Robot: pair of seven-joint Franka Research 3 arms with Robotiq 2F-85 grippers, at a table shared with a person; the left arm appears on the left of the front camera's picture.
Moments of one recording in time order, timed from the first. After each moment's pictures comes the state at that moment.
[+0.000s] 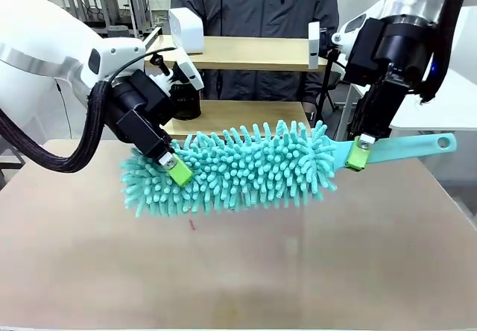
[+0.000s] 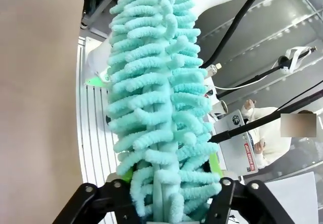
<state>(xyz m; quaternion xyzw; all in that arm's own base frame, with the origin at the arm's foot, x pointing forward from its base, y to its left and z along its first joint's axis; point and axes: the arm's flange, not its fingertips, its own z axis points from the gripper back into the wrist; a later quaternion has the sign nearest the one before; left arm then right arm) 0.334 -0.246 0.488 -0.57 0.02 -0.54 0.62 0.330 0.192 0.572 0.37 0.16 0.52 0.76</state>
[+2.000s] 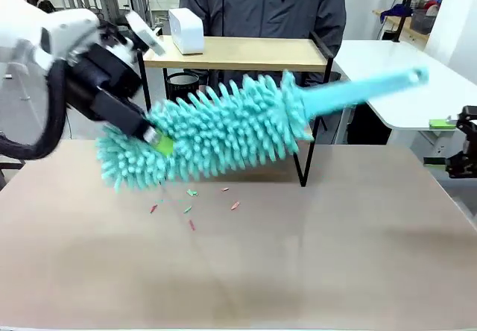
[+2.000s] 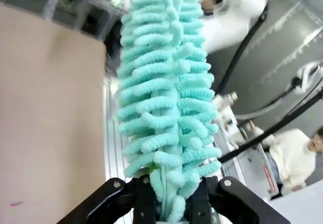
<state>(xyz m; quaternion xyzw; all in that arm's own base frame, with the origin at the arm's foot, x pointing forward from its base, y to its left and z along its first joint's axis) 0.340 -0.175 0.537 -0.59 -0.13 -0.51 0.61 0.348 -0.092 0.419 0.59 -0.15 -0.09 0.79</state>
